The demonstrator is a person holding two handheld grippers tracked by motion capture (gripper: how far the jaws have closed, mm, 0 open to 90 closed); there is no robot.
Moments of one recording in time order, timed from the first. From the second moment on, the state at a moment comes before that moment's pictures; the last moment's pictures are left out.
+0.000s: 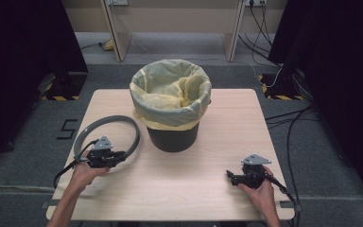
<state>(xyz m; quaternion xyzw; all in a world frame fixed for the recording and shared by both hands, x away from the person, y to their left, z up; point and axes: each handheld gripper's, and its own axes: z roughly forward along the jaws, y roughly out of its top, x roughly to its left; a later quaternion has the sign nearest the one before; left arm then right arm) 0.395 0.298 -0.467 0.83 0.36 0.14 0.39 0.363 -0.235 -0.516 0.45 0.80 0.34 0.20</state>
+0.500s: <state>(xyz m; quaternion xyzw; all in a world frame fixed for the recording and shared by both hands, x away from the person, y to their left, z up) 0.412 0.322 -0.385 0.82 0.35 0.19 0.42 0.364 -0.235 -0.516 0.45 0.80 0.34 0.20</state>
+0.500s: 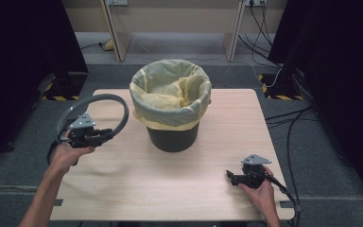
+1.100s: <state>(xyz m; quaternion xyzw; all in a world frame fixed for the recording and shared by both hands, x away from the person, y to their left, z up) 0.440 0.290 -0.261 0.82 0.28 0.25 0.44 0.364 -0.235 -0.516 0.45 0.80 0.34 0.20</state>
